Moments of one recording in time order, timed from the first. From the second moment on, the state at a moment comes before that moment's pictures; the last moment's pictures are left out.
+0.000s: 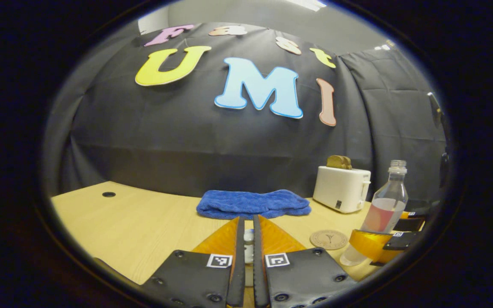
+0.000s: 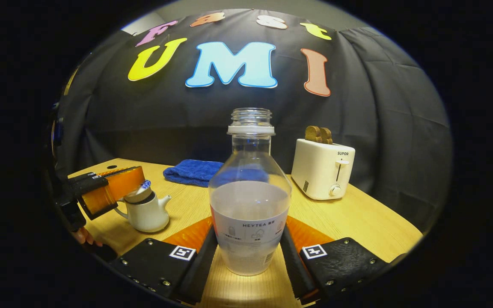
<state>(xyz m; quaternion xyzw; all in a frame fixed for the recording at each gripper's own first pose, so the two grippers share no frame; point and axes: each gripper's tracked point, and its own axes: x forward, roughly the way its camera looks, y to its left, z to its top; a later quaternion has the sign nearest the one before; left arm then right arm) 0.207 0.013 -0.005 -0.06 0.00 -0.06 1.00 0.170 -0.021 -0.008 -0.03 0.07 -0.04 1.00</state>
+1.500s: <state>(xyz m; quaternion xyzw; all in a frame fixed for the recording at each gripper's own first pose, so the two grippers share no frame) 0.178 0.107 0.014 -0.12 0.00 -0.06 0.99 0.206 0.001 0.020 -0.45 0.07 -0.08 0.89</state>
